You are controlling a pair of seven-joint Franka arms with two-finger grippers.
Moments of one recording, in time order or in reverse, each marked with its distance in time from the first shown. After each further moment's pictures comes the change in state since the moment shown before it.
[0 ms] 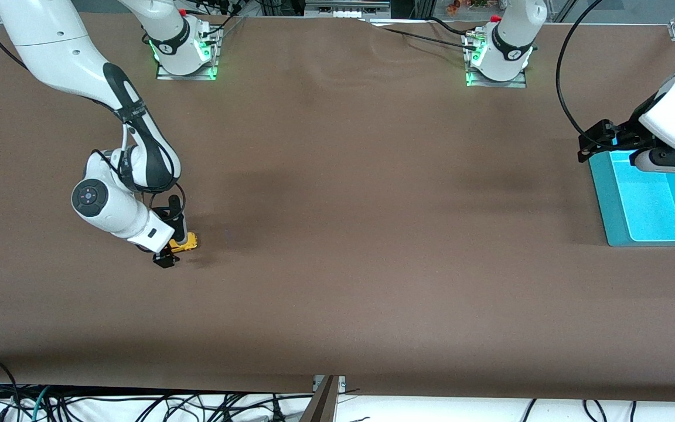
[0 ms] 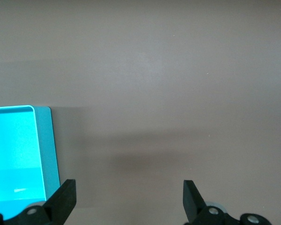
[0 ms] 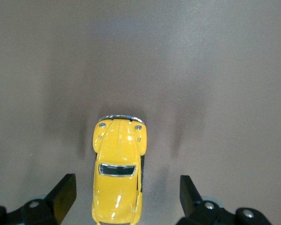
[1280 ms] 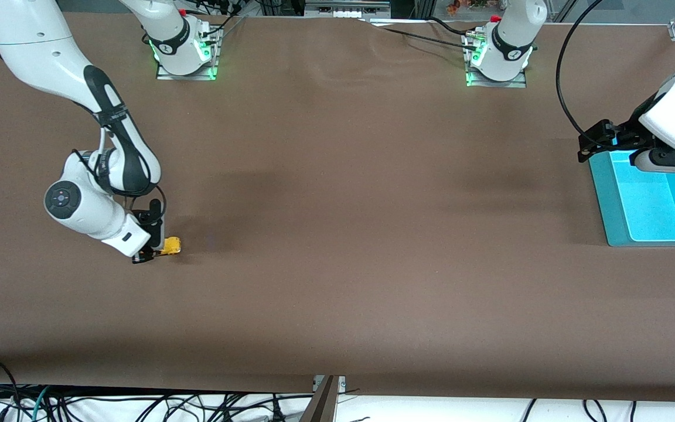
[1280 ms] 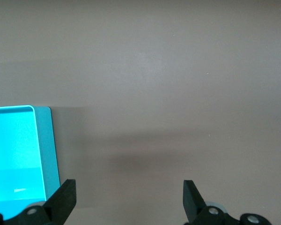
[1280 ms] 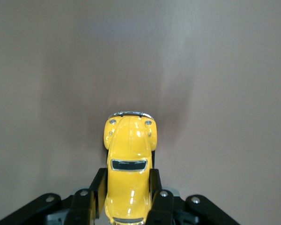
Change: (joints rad) left arm 0.000 0.000 0.000 0.000 0.000 0.000 0.000; right arm -0.087 -0.002 -0.010 0.003 0.004 -0.019 0.053
